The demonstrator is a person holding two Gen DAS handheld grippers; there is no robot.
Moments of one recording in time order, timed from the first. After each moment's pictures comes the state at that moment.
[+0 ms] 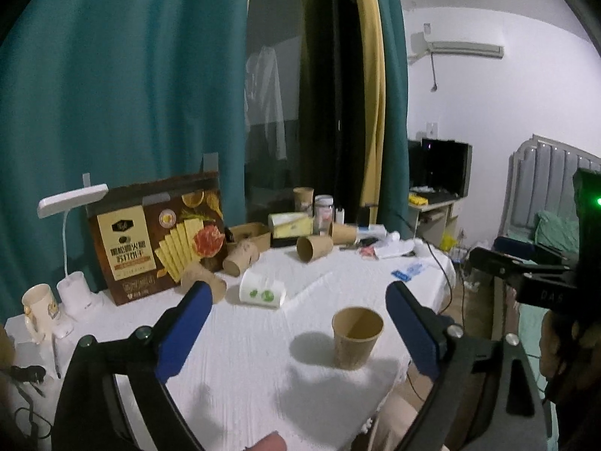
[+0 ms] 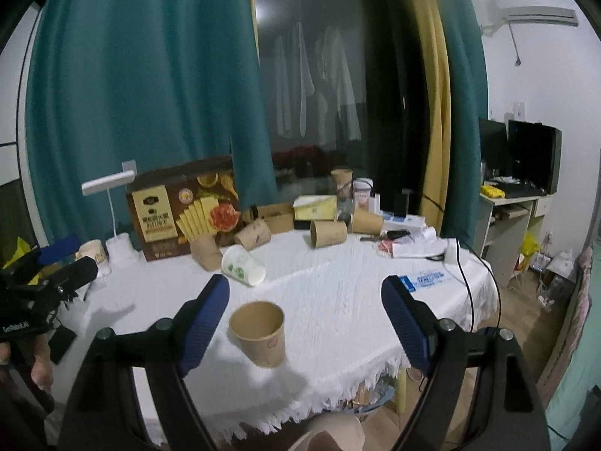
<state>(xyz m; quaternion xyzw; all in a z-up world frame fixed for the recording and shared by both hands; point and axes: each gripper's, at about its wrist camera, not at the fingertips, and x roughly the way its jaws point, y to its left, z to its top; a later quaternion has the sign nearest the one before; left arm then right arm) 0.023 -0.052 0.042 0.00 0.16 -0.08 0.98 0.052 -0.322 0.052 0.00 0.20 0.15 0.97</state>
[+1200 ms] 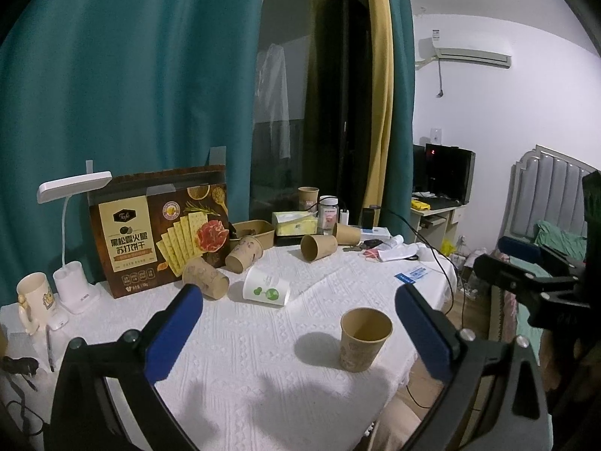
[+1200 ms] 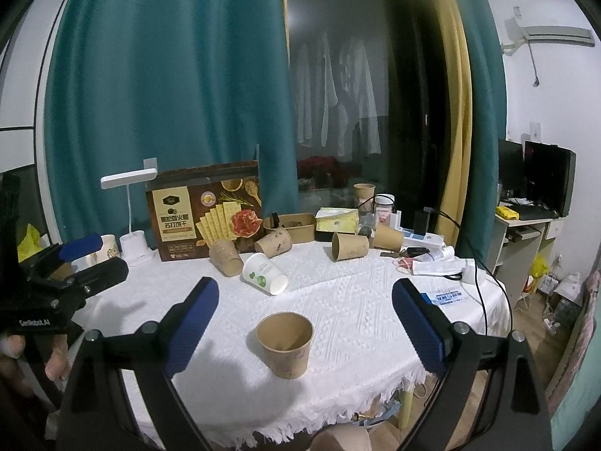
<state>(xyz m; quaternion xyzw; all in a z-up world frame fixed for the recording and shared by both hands) 0.029 -0.037 0.034 -0.01 0.17 -0.08 0.98 0.048 -0.293 0.048 -0.02 0.18 0.18 0.97</state>
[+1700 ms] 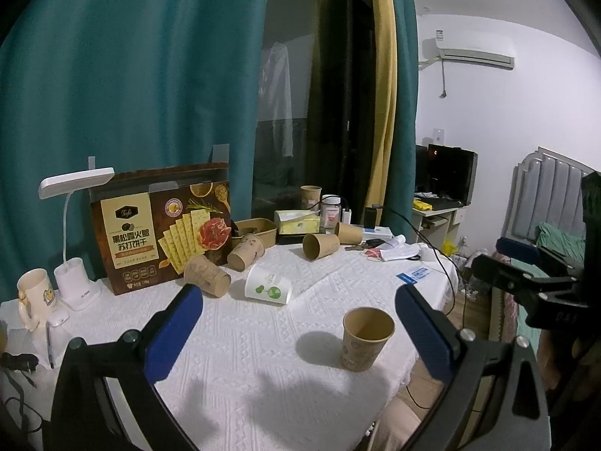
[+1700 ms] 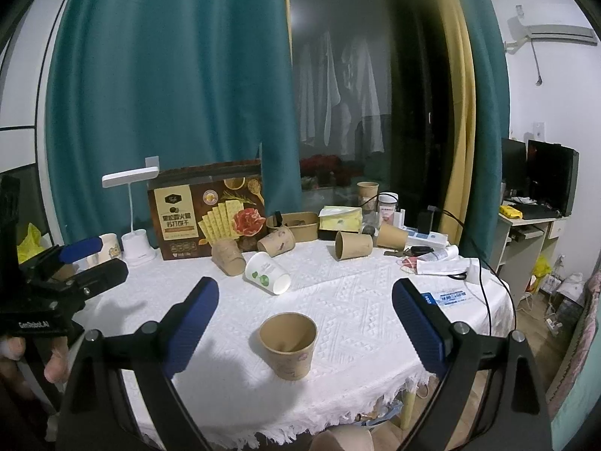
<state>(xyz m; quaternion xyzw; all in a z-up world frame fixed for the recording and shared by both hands) 0.030 -0.035 0.030 -0.02 0.17 -0.08 0.98 0.052 -0.290 0.048 -0.02 0.19 0.18 0.96</state>
